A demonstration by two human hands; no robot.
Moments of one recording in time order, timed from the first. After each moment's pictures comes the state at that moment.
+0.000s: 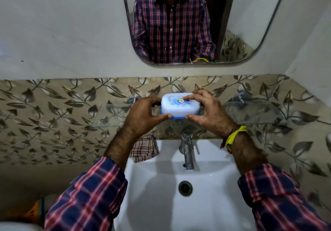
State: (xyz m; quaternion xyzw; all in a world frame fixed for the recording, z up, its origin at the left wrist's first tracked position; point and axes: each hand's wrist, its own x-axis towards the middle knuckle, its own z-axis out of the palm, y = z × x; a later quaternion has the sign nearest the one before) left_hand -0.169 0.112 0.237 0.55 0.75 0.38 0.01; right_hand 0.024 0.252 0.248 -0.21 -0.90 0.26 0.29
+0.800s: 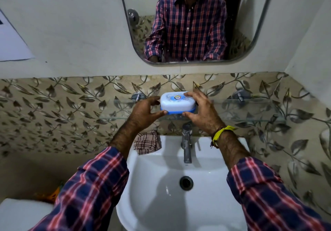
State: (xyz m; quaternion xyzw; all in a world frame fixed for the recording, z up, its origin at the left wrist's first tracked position) left_hand -0.150 0.106 0.236 0.48 0.80 0.34 0.06; right_hand 0.026 0.252 0.228 -0.21 -0.87 0.31 0.33
